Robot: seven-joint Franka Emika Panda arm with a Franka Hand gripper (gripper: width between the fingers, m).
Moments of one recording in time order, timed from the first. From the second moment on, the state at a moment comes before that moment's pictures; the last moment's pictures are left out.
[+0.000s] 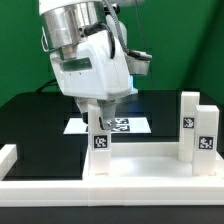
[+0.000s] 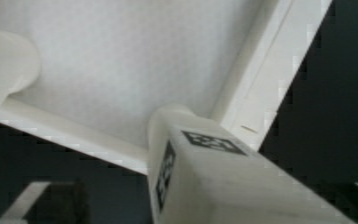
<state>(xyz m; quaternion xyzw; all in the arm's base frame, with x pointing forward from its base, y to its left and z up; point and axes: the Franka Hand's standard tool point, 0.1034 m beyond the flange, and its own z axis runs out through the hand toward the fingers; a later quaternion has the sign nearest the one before) 0.632 -0.055 0.104 -0.77 0.63 0.01 0.11</state>
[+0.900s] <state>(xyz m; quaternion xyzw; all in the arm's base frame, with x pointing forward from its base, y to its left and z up) 0.631 -0.055 0.103 -0.83 0.55 0.00 0.11</state>
